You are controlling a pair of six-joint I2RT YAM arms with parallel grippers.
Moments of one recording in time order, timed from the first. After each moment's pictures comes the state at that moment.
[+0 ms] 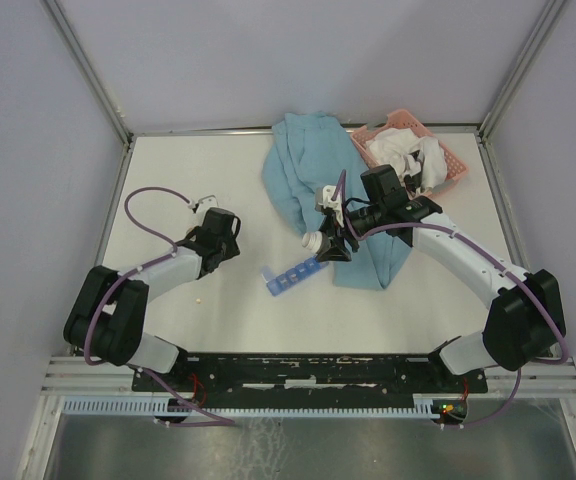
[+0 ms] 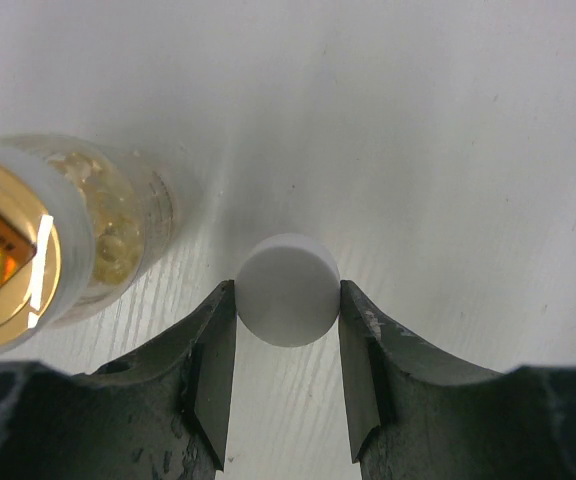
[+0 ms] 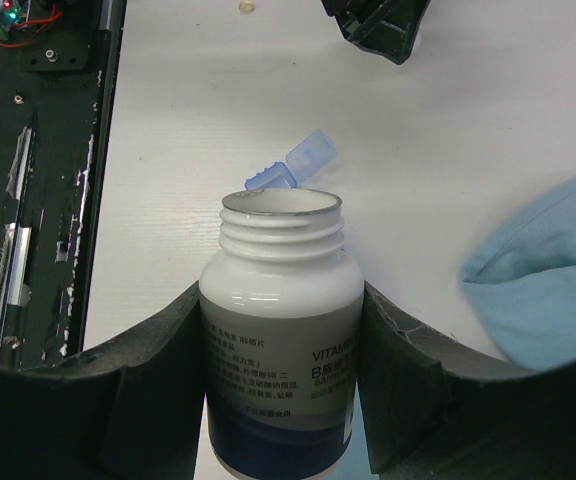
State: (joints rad) left arm -0.40 1.43 0.67 -0.10 -0.36 -0.60; right arm 0.51 1.45 1.15 -0.52 -0.91 -0.66
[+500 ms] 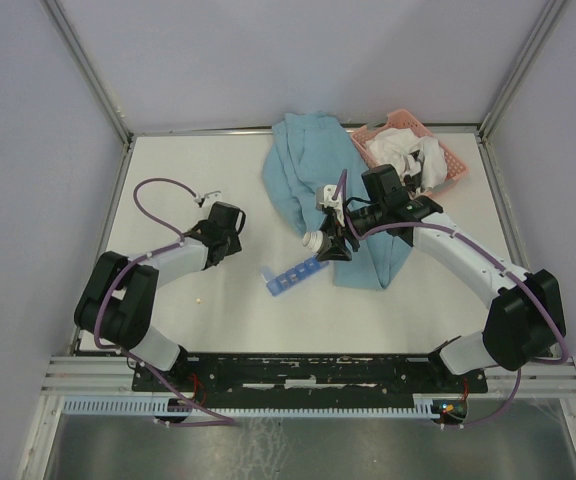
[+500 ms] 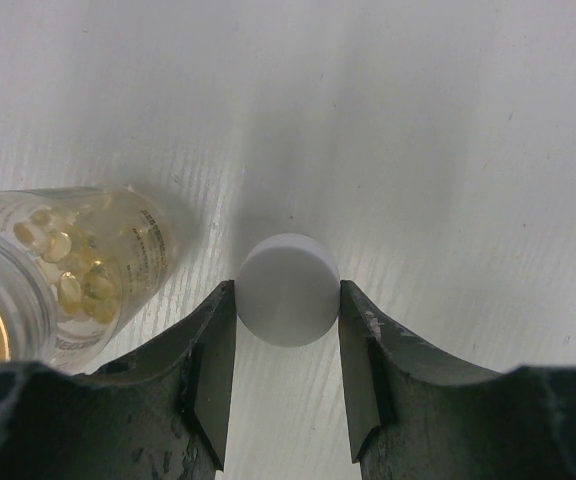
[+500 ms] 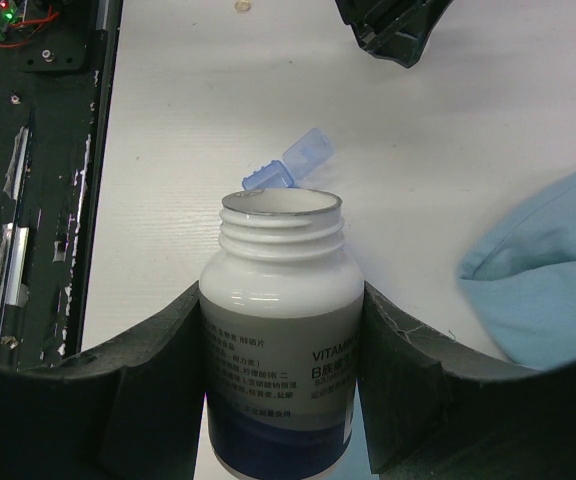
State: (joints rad) left arm -0.40 1.55 0.76 -0.11 -0.39 -0.54; right arm 0.50 1.45 1.15 -0.52 -0.91 -0.66
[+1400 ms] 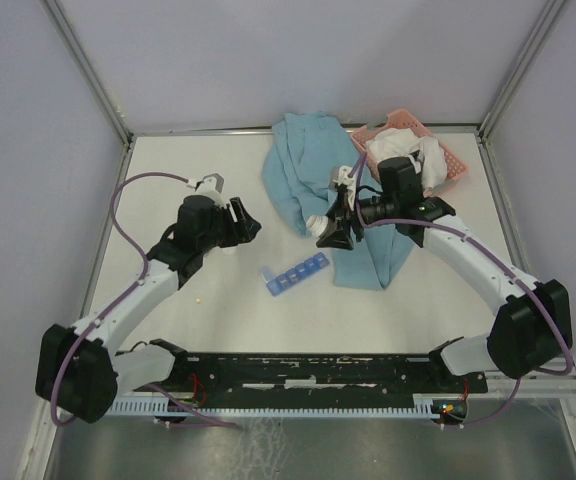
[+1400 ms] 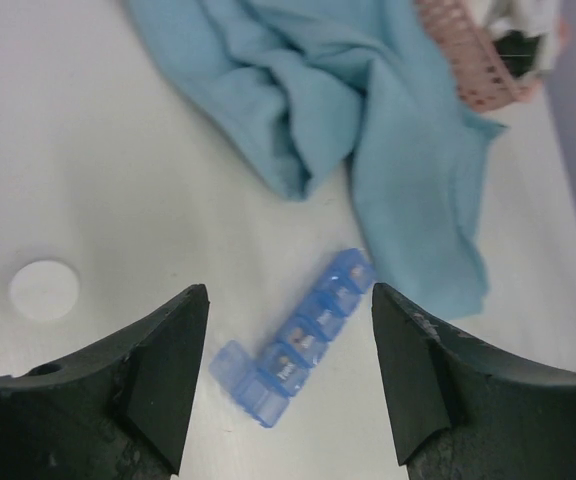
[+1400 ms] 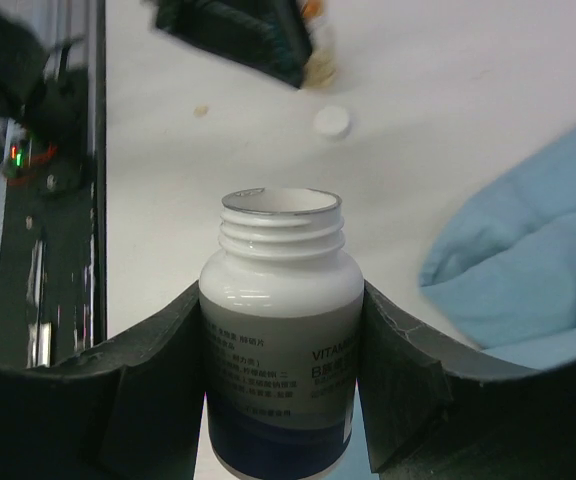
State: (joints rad) left arm -0.39 1.06 0.75 -0.11 0.14 -0.51; right arm 0.40 1.34 1.10 -0.24 -0.93 -0.27
